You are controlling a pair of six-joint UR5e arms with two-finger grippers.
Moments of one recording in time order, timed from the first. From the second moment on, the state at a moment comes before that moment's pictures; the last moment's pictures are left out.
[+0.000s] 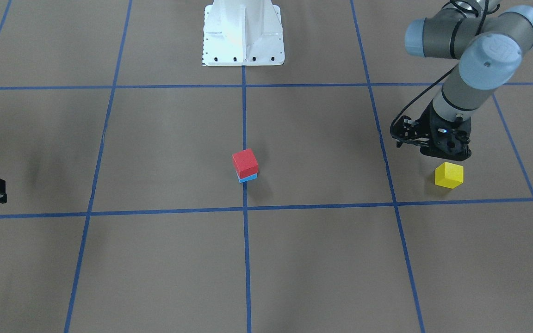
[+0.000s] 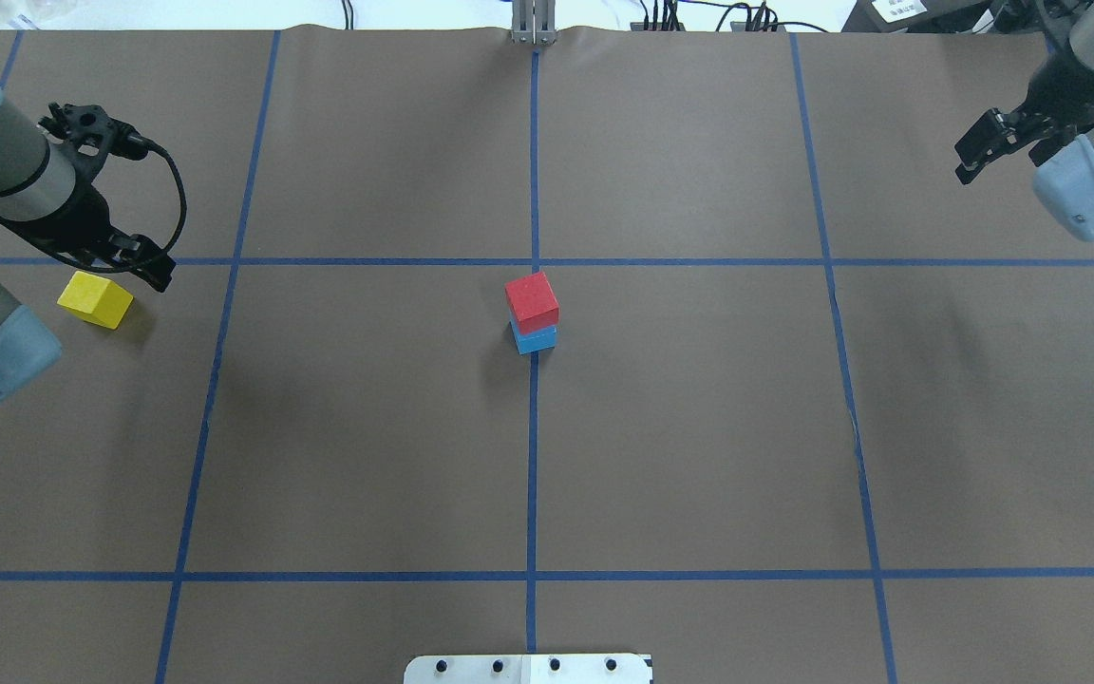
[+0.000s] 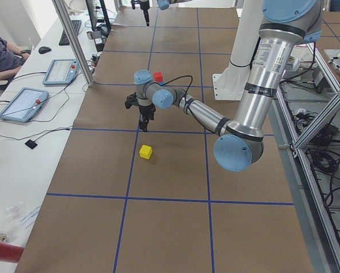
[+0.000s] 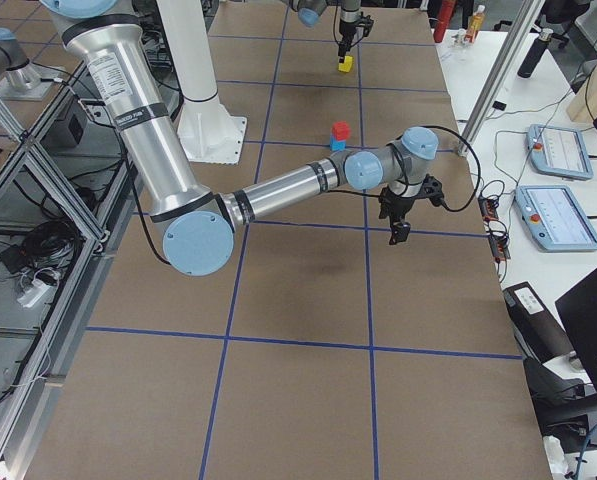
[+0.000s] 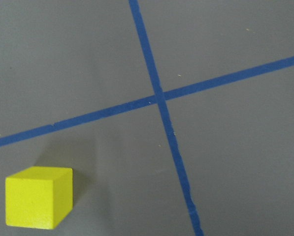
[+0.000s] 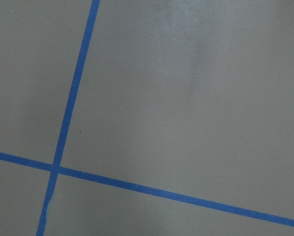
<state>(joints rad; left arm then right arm) -0.98 -1.85 -1.72 -1.62 -2.13 -0.39 1.20 -1.17 1.54 -1.66 2.25 0.22</state>
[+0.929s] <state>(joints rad) -1.05 -1.85 -1.56 -1.65 -2.16 -0.31 1.19 -1.16 1.53 -1.65 2.25 0.22</state>
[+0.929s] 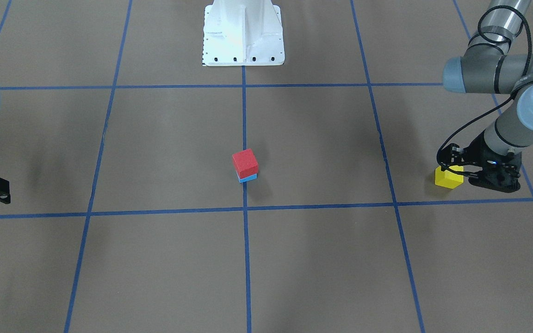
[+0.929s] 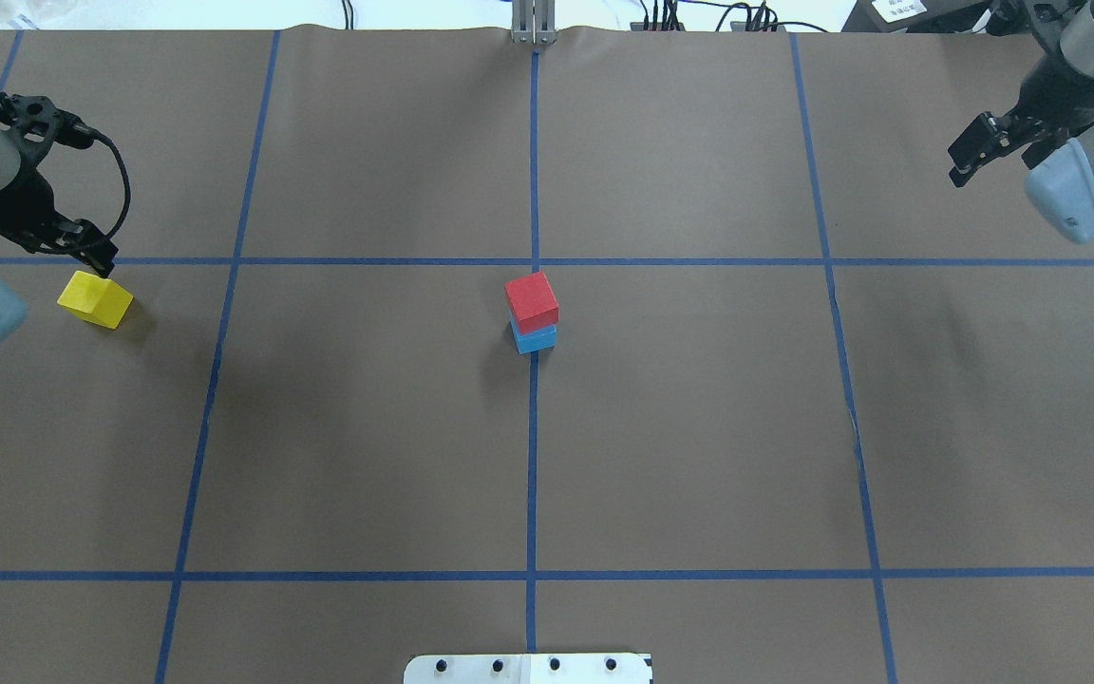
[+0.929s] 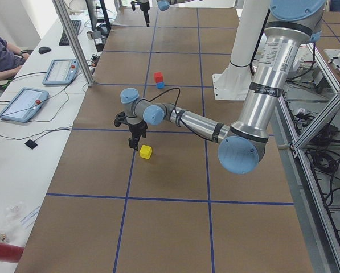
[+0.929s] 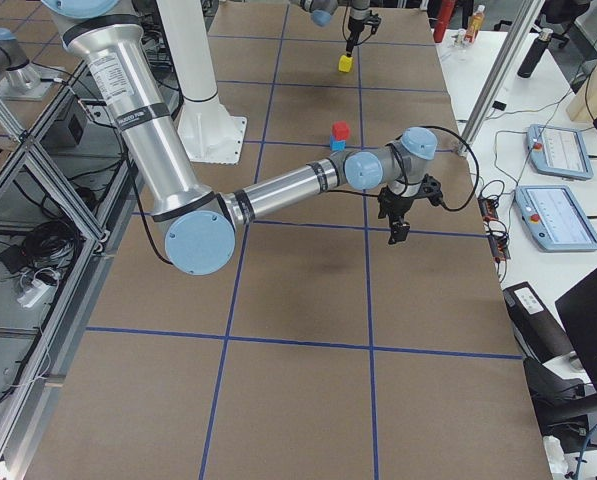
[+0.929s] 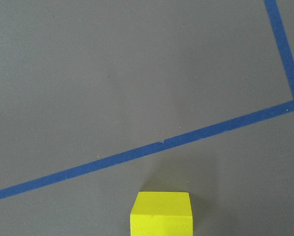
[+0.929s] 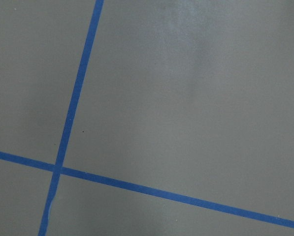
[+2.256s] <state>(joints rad) -1.02 -1.85 -1.46 -1.83 -2.16 -0.51 1.19 -1.16 1.53 -1.65 2.24 0.22</state>
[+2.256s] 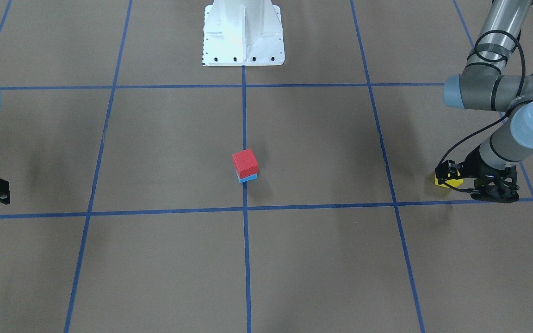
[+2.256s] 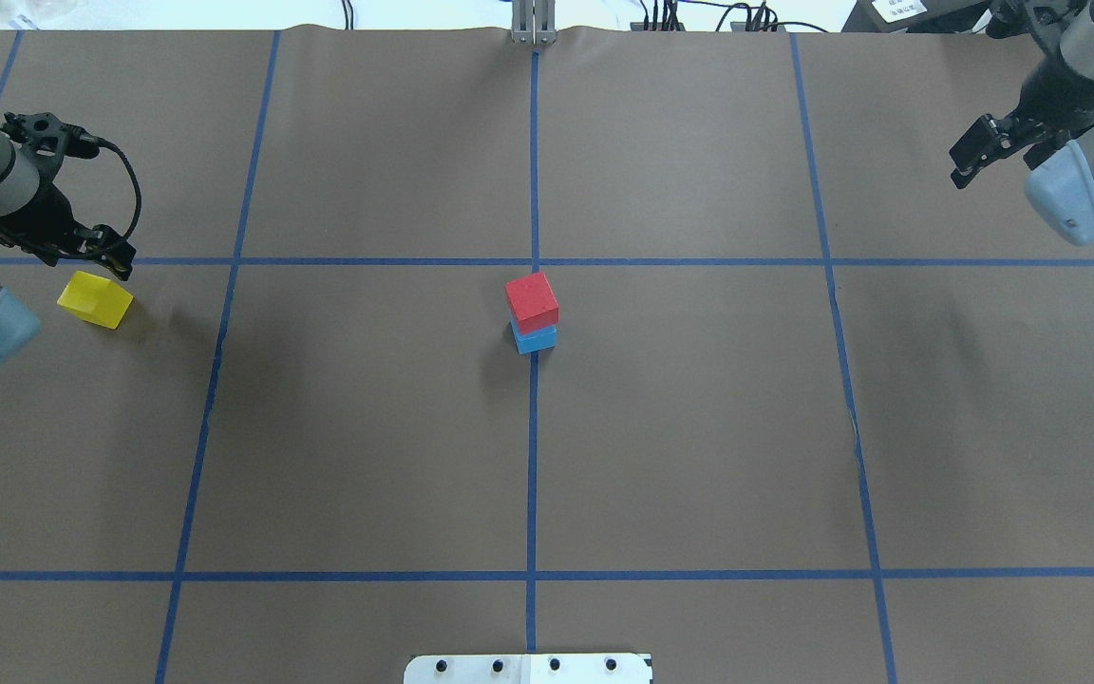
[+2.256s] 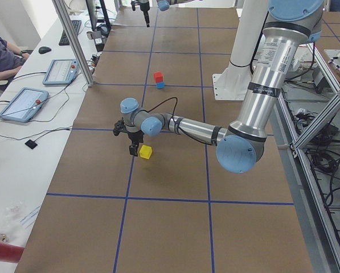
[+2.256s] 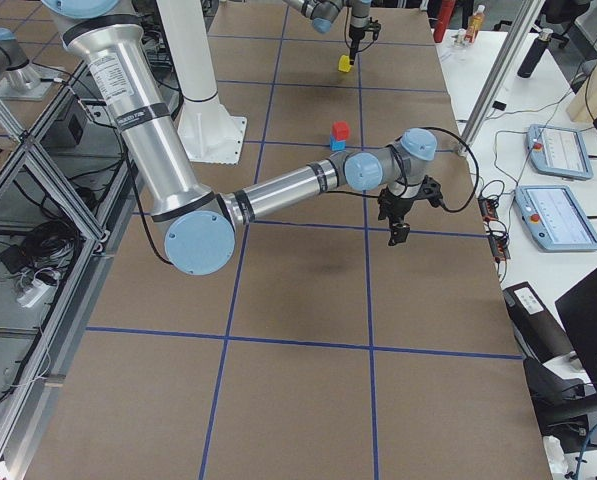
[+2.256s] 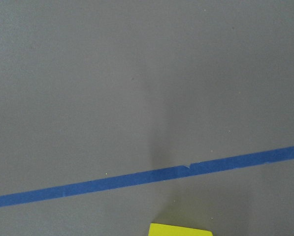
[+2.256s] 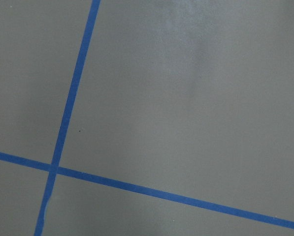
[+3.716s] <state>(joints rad) -0.99 -1.80 -1.63 -1.69 -2.22 -0.52 1.19 -1.16 1.53 -1.66 2.24 0.22</state>
